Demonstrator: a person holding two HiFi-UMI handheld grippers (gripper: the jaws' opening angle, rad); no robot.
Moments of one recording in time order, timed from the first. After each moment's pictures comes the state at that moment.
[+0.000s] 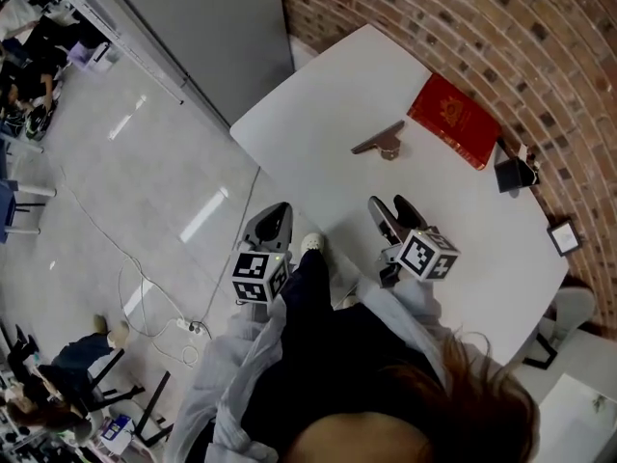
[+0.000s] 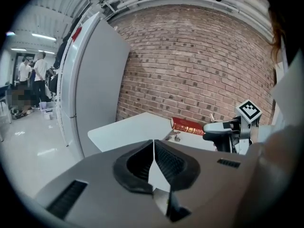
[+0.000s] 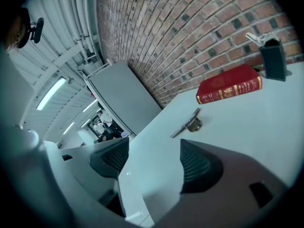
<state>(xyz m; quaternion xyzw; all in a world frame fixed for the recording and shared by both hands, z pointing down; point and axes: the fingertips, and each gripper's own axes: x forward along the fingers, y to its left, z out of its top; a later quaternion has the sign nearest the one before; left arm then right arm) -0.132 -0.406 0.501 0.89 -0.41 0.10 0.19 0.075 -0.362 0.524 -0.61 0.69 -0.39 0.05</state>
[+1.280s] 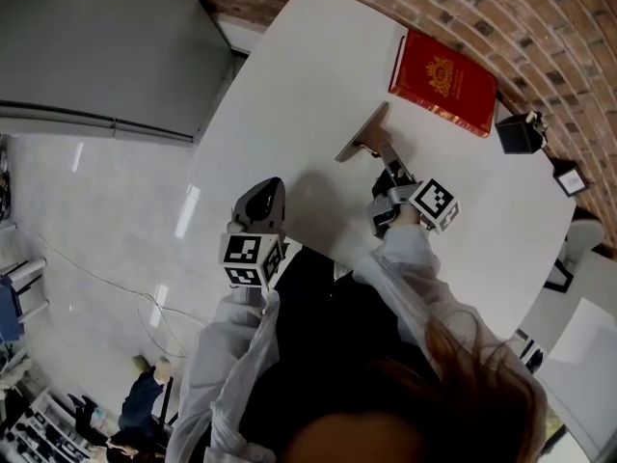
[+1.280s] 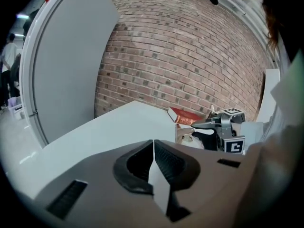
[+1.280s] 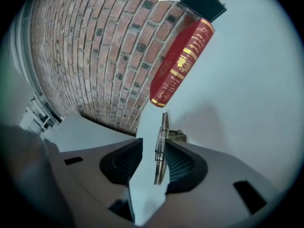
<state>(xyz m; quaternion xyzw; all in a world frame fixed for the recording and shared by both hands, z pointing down) -0.063 -0.543 0.565 0.92 -0.28 0.16 0.21 0.164 -0.475 0.605 -0.66 0.45 -0.51 0.31</state>
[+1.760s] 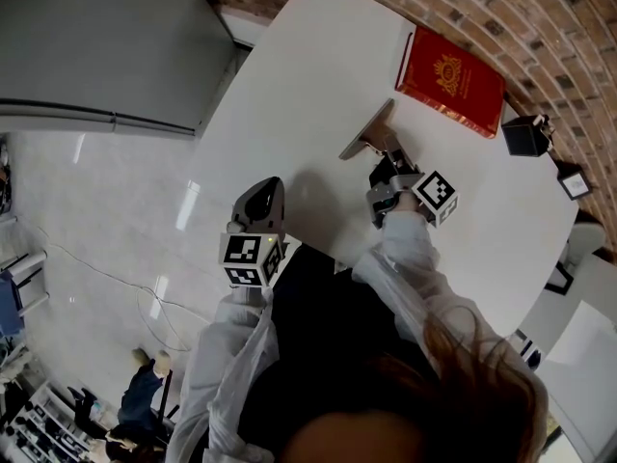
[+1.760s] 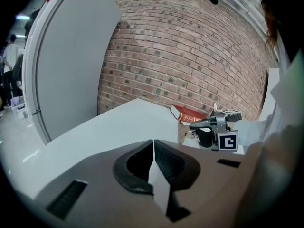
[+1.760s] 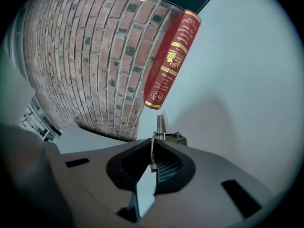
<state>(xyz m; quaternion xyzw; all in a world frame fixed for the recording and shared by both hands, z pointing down) -0.071 -0.545 0.574 0.92 -0.29 0.17 0.22 0.174 -0.490 0.619 -0.65 0.42 -0.51 0.37</state>
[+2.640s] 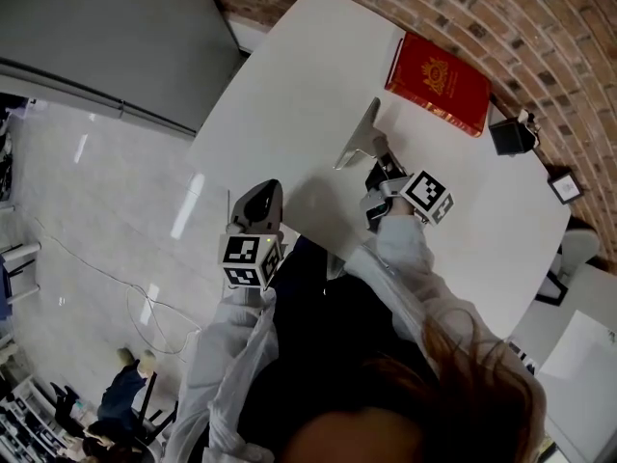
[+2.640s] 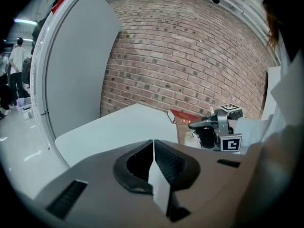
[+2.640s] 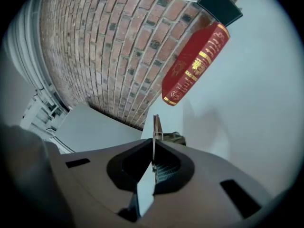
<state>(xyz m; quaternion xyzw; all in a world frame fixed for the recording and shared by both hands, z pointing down) -0.077 -0.501 0.555 0.91 -0.31 0.15 0.22 0.152 -0.472 0.583 -0.65 0.50 -0.49 0.28</state>
